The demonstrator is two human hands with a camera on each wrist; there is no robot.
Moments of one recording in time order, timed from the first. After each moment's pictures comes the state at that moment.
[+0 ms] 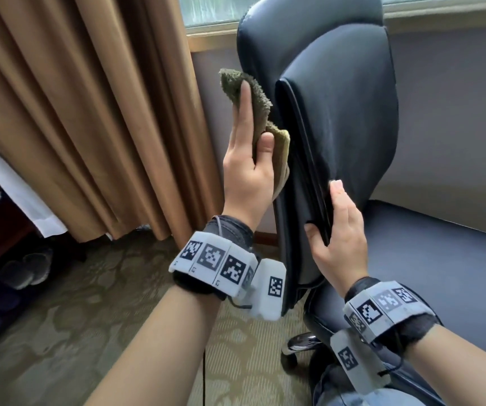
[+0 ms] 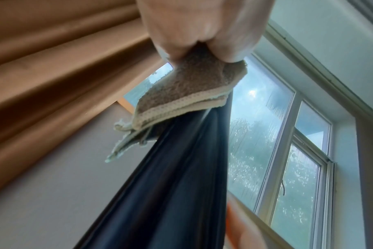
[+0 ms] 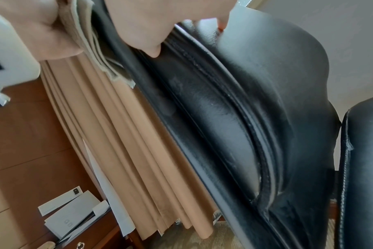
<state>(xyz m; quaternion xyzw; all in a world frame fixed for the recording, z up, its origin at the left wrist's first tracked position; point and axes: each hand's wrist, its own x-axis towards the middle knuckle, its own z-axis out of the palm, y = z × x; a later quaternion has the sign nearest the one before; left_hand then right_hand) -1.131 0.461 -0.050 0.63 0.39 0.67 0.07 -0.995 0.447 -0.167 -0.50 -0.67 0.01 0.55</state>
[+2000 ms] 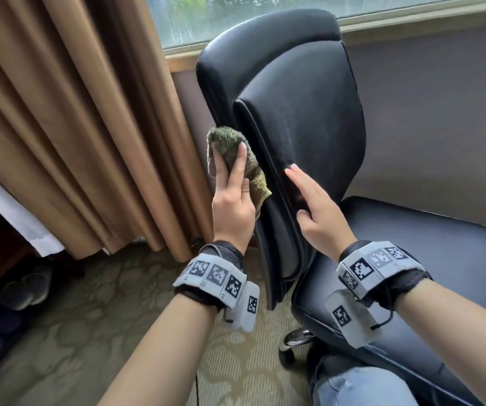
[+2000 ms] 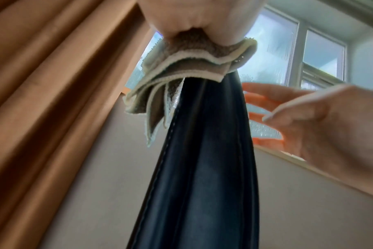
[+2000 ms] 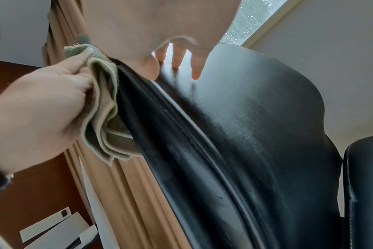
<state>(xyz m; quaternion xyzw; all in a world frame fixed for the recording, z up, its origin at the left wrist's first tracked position) -1.116 0.450 -0.090 0.67 0.43 0.61 -0.03 -0.961 0.447 -0.122 -0.43 -0.76 0.15 0.46</state>
